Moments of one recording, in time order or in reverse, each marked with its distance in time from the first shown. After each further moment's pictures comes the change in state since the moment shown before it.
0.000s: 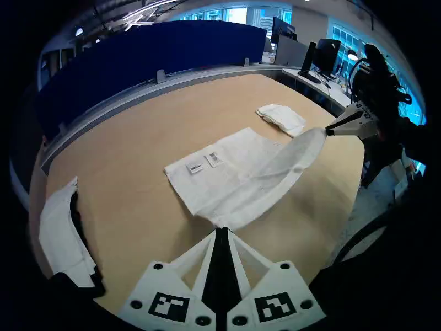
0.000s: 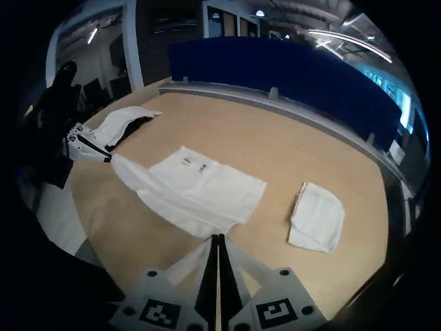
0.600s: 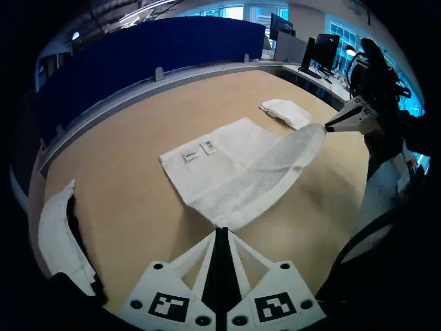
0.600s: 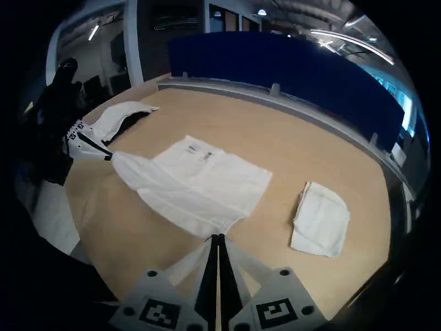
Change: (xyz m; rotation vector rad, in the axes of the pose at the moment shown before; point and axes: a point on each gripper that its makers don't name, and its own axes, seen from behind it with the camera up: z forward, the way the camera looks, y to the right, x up) left arm -0.006 -0.015 0.019 0.007 -0.003 0.027; right arm -0.006 0.009 0.026 -0.005 -0.007 -0.013
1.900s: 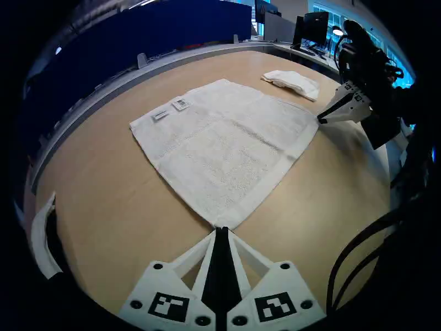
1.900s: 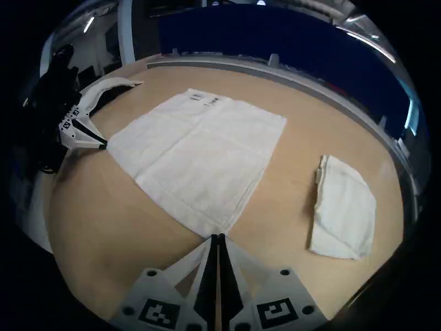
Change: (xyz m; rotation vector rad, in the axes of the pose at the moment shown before) left arm -0.042 -0.045 0.102 -0.017 -0.034 0.126; right arm -0.063 0.035 0.102 -0.031 -0.071 -0.005
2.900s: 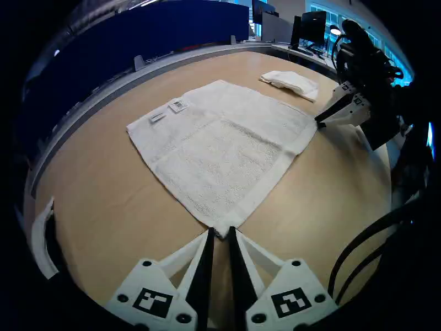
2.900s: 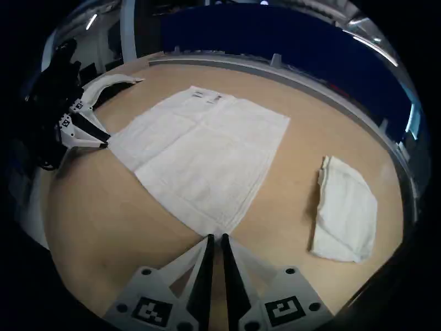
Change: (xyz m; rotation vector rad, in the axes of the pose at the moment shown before) left arm 0.008 0.000 0.010 -0.002 0.008 0.017; right arm -0.003 -0.001 0.007 -0.003 -0.004 -0.022
